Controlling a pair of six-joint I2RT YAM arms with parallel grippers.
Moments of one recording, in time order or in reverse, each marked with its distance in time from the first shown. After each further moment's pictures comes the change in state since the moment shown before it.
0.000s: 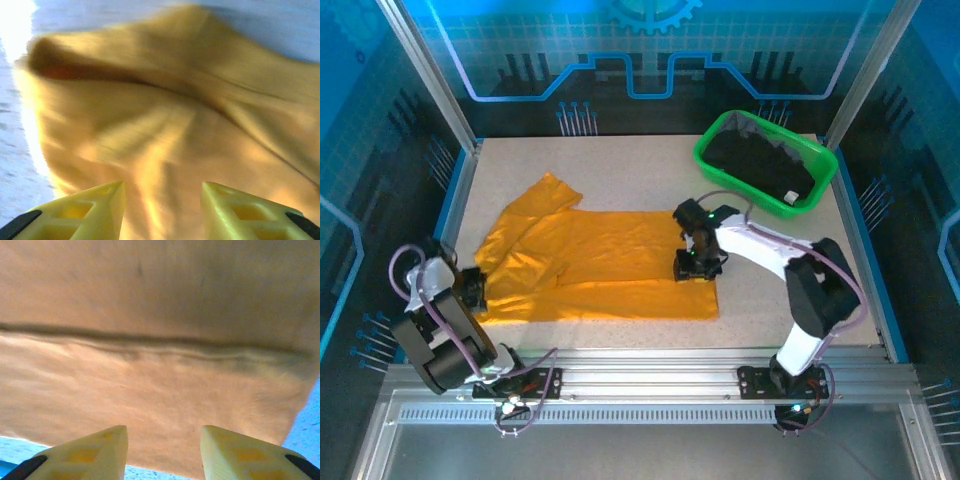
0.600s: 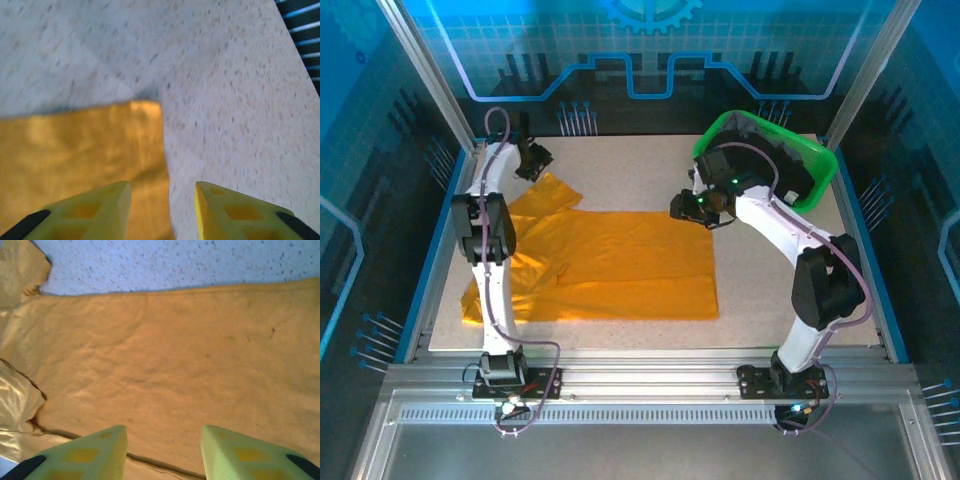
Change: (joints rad) left arm -0.534 1.068 1.406 0.005 -0.077 0.228; right arm -0.156 0.063 0.244 0.222 -0.082 0.001
